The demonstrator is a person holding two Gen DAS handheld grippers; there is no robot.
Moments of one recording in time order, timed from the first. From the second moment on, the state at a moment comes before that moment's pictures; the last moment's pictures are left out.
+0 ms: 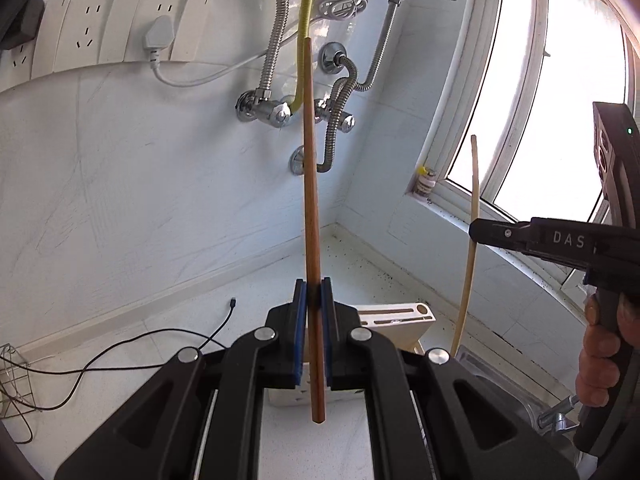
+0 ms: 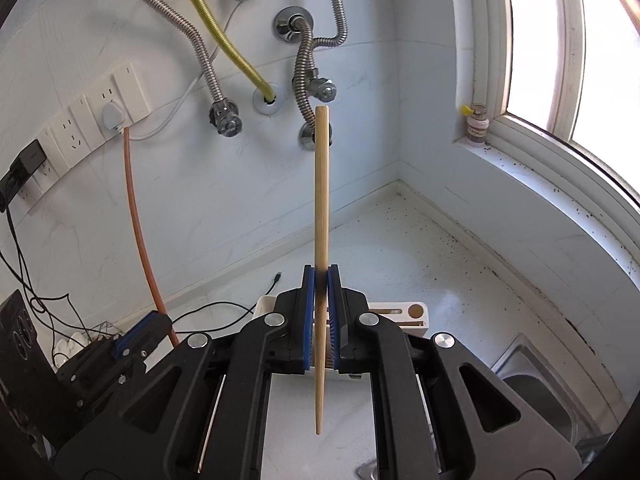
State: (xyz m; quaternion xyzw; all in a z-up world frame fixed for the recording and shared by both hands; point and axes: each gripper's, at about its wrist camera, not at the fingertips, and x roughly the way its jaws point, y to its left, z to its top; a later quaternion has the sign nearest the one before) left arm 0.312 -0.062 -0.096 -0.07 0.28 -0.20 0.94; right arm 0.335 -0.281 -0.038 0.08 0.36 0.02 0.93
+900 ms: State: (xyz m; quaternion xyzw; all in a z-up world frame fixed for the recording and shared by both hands) left arm 0.375 -0.096 -0.150 -0.04 0.23 -0.22 0.95; right arm 0.365 -0.358 -0.112 0.11 0.27 -0.03 0.96
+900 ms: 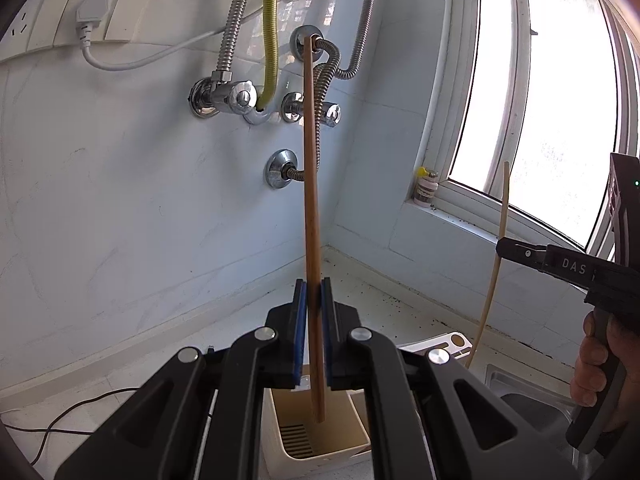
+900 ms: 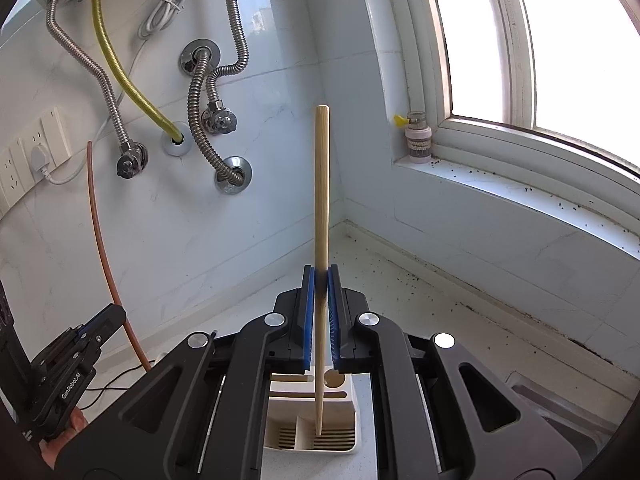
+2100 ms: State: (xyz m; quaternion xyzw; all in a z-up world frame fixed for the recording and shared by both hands) left arm 0.317 -0.068 -0.113 -0.01 0.14 -0.17 0.98; right arm 0.325 -0.350 -0.085 0.10 0.20 -0.03 0.97
